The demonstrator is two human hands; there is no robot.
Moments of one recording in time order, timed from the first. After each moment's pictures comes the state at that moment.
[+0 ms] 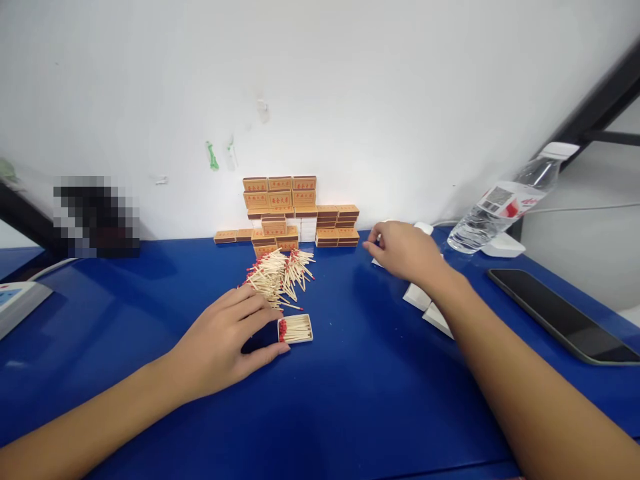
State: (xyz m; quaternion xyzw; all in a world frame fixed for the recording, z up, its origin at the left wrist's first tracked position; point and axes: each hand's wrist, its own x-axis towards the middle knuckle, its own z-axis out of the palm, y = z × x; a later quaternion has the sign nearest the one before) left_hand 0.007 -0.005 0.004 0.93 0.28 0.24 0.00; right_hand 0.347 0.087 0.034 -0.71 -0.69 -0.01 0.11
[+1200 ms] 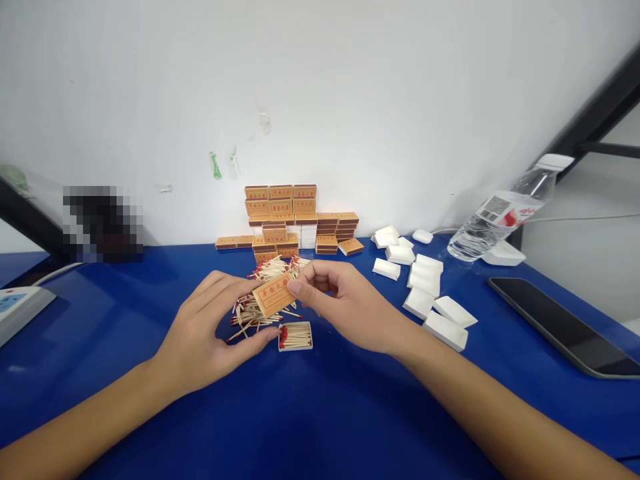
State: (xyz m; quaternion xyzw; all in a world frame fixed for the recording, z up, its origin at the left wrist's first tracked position) left_hand 0.002 -0.001 0.020 0.86 0.31 0.41 -0.03; right_hand 0.242 0.003 0.055 -0.40 -0.69 0.48 0.36
